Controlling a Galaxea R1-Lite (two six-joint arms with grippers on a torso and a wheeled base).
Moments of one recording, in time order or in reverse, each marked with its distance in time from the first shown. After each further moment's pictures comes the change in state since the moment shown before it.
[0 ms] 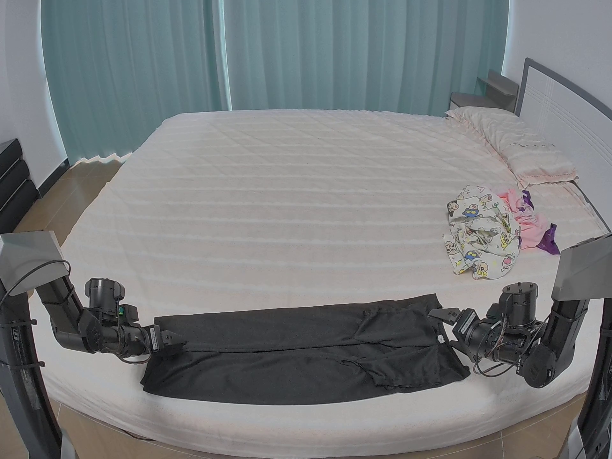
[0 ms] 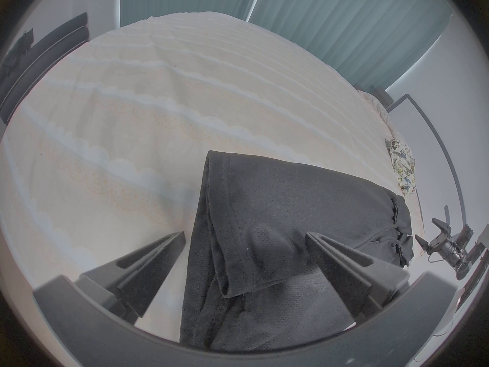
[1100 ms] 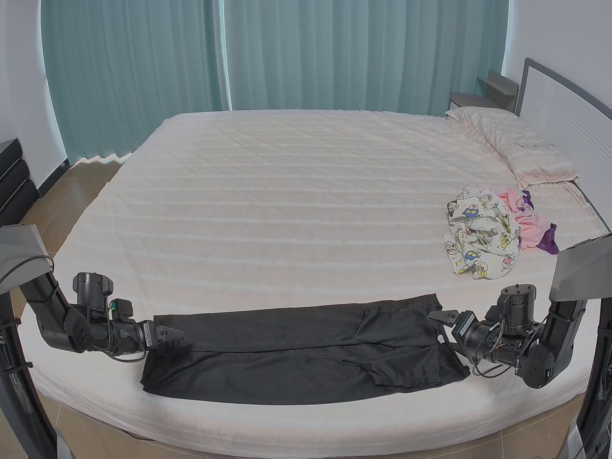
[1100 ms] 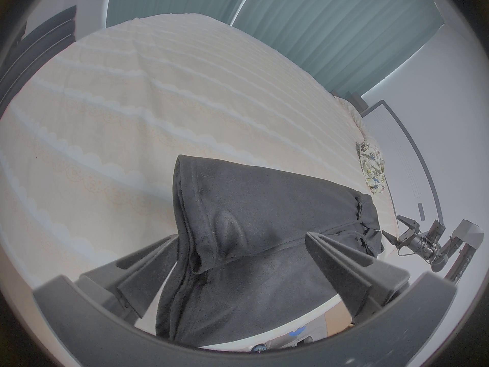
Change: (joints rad) left arm 0.017 -0.116 0.071 0.007 -0.155 -0.001; right arm -0.002 0.017 -0.004 0.000 0.000 0.000
